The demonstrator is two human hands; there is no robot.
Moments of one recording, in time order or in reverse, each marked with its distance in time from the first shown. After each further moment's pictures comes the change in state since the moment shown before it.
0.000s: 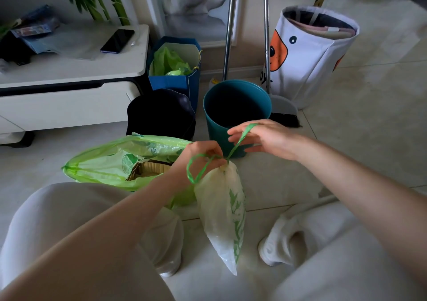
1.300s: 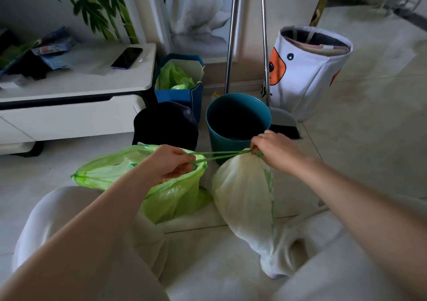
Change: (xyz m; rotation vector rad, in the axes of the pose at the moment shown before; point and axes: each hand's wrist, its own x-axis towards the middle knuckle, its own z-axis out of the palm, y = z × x) left_hand -0.011 -0.003 -0.060 -0.530 0.028 -0.734; right_hand 0.005 0.032 -0.020 -1.387 0.325 -0.394
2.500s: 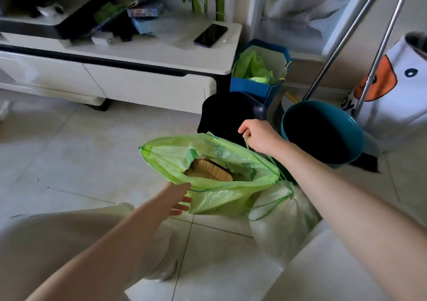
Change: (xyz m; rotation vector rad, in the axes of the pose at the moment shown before) left_hand 0.005 -0.148 -0.089 -0.201 0.243 -0.540; right_hand 0.187 -0.154 0.029 0.494 -0.232 0.052
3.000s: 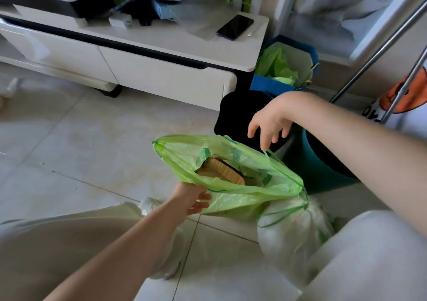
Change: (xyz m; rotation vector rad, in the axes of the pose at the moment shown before) left_hand 0.022 -0.003 0.002 -0.267 -0.035 -0.002; right_hand 0.040 -0.091 -0.054 -0.582 -0.819 0.082
